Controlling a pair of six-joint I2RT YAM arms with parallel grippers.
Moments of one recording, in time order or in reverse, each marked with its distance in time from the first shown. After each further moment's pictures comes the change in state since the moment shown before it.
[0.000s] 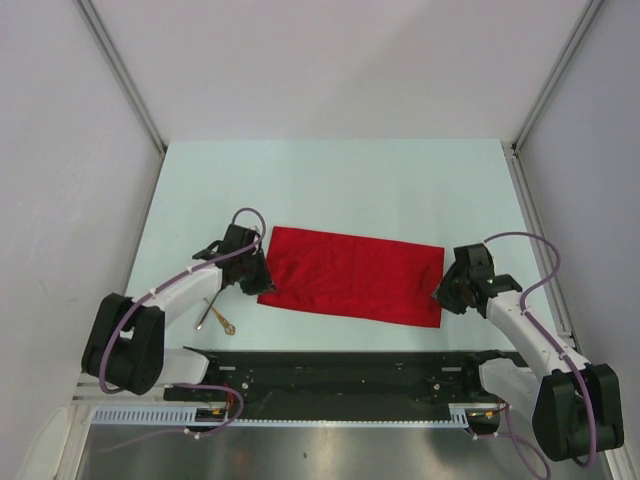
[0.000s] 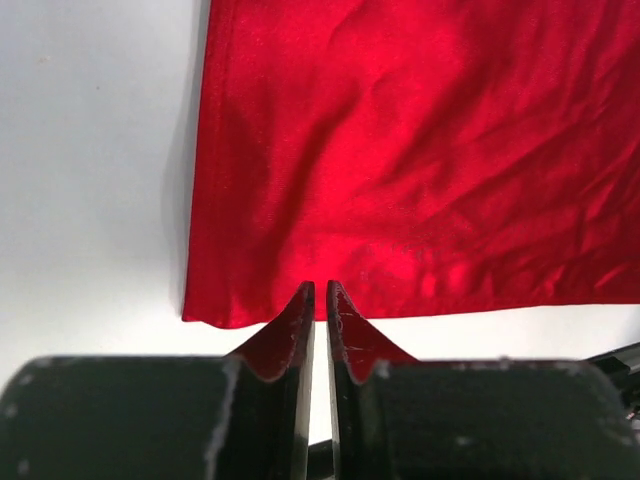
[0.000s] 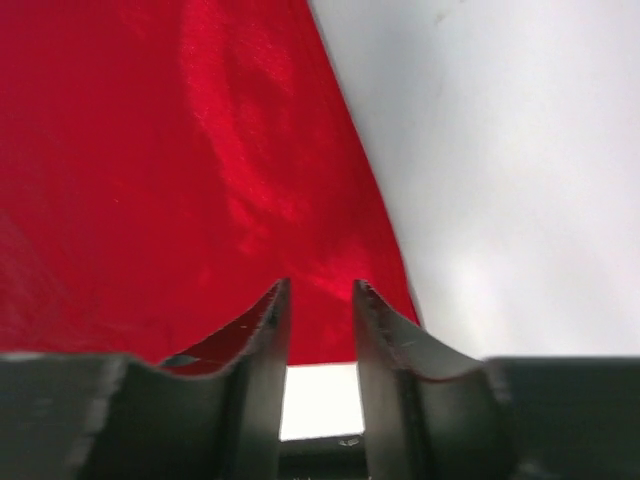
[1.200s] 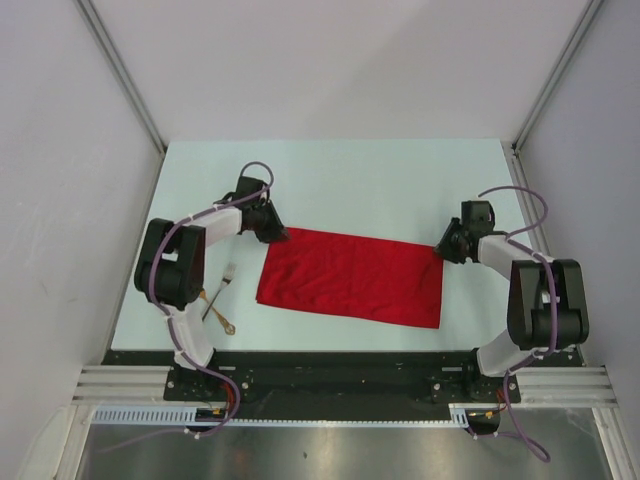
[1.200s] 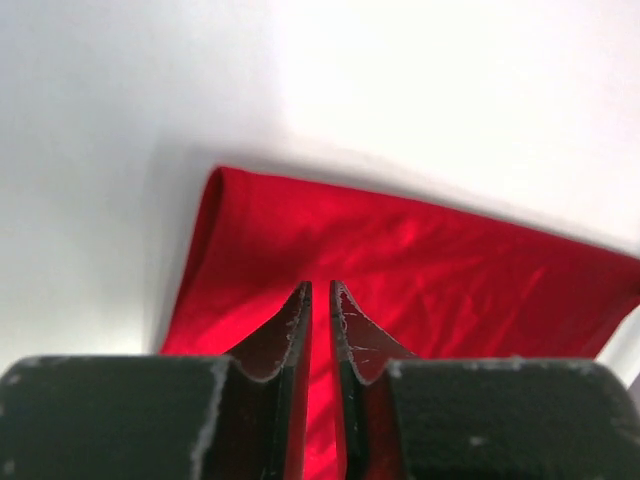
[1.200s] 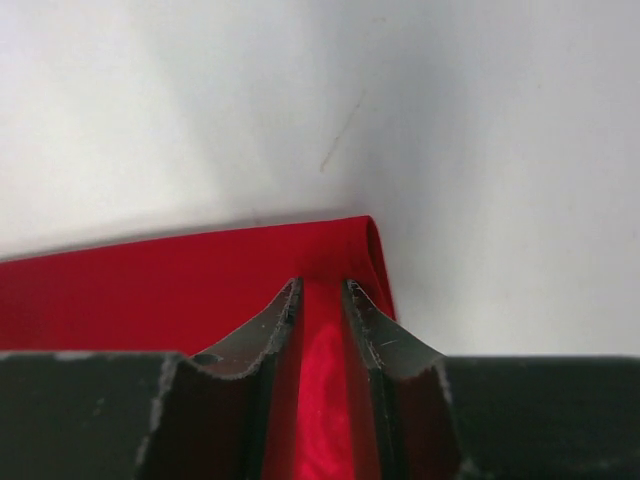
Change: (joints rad) left arm 0.109 0.542 0.480 0.151 0.090 -0.055; right arm -0.176 0.555 0.271 0.422 -0.107 -0.261
